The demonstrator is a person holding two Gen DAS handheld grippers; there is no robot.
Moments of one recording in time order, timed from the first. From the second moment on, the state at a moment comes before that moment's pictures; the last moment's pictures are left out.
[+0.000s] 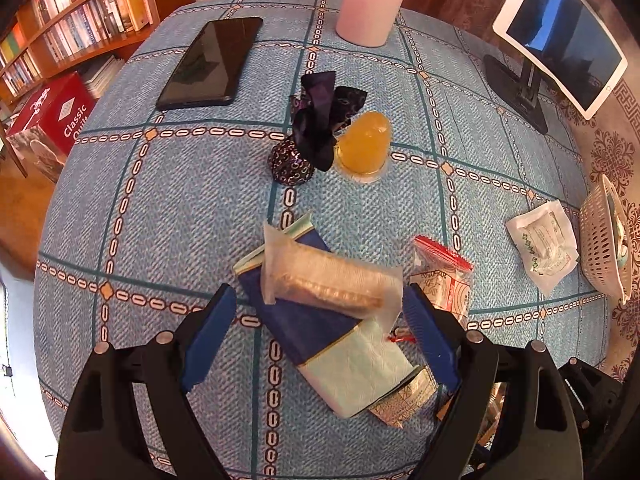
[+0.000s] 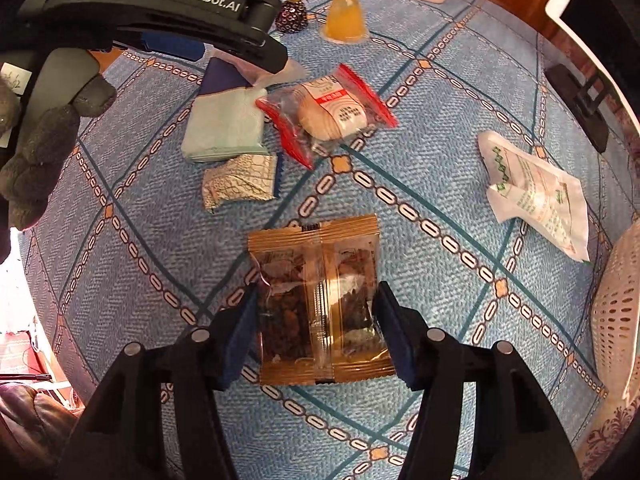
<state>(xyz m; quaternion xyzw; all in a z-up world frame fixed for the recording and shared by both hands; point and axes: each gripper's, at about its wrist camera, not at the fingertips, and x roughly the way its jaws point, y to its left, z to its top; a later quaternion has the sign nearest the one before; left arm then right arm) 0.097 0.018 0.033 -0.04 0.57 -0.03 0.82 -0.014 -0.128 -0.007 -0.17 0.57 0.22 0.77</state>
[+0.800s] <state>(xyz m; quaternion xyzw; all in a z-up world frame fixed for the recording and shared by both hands) 0.122 0.023 0.022 0.01 0.55 -0.04 0.84 -0.014 -0.130 -0.012 -0.16 0.57 0.21 0.78</state>
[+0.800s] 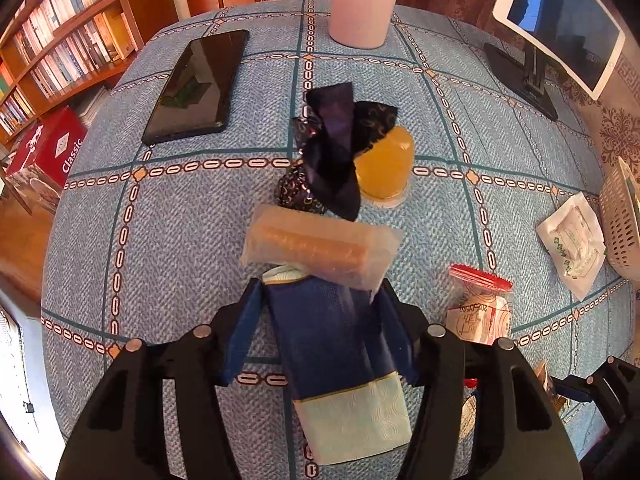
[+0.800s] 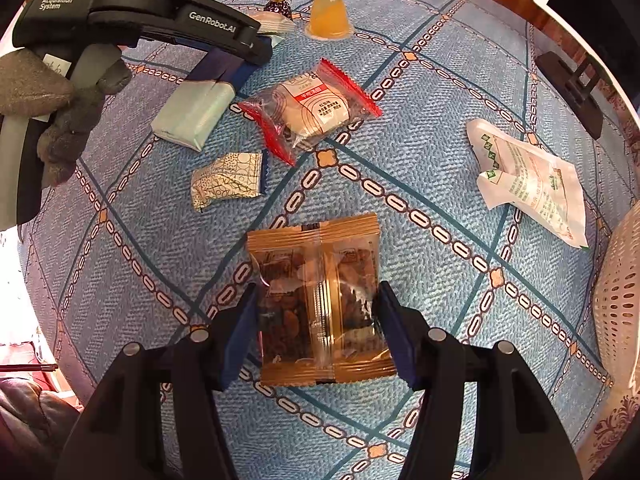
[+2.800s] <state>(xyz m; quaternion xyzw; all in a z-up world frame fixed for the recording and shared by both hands) 0.035 0.017 0.074 -0.03 0.54 -0.03 0.84 -0.005 -0.255 0.059 0.01 0.54 0.15 0.83</state>
